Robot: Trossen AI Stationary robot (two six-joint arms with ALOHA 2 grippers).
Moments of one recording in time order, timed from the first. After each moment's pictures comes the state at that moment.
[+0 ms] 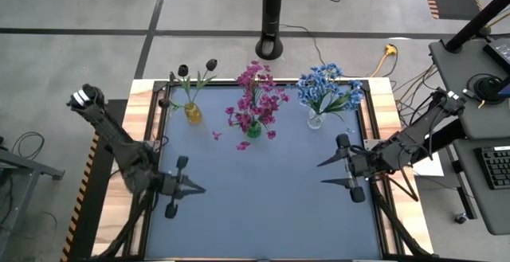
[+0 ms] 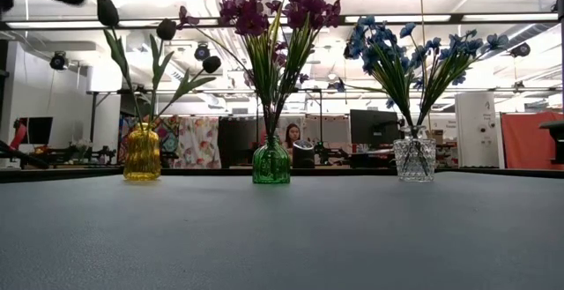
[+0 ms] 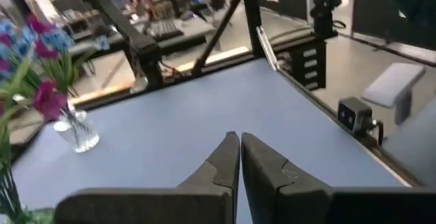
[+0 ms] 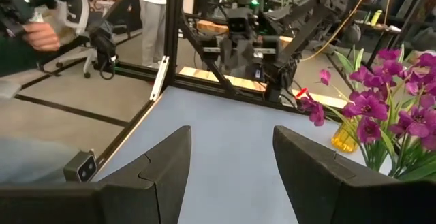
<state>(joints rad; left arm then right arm) -0.90 0.89 0.39 0.30 -0.74 0.05 0.65 0.83 0.74 -0.08 0.47 -0.05</state>
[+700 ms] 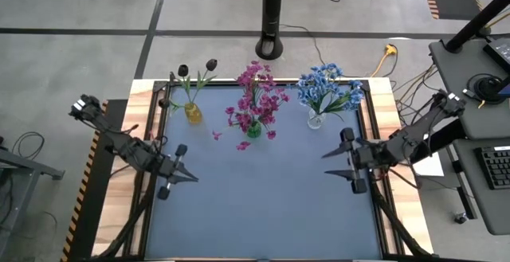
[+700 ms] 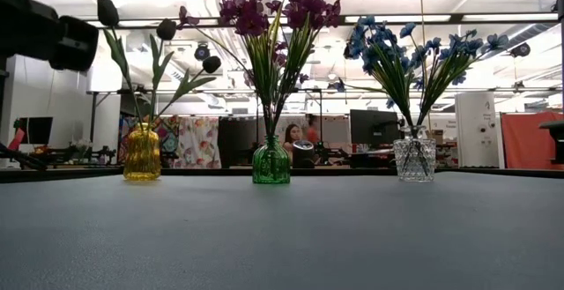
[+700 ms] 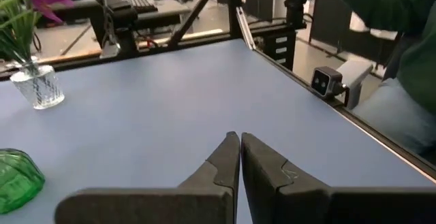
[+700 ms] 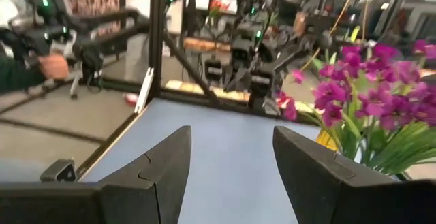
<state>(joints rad) -0.68 0.36 0.13 0.03 -0.36 -0.03 0.61 0.67 0.57 0.02 0.47 -0.08</state>
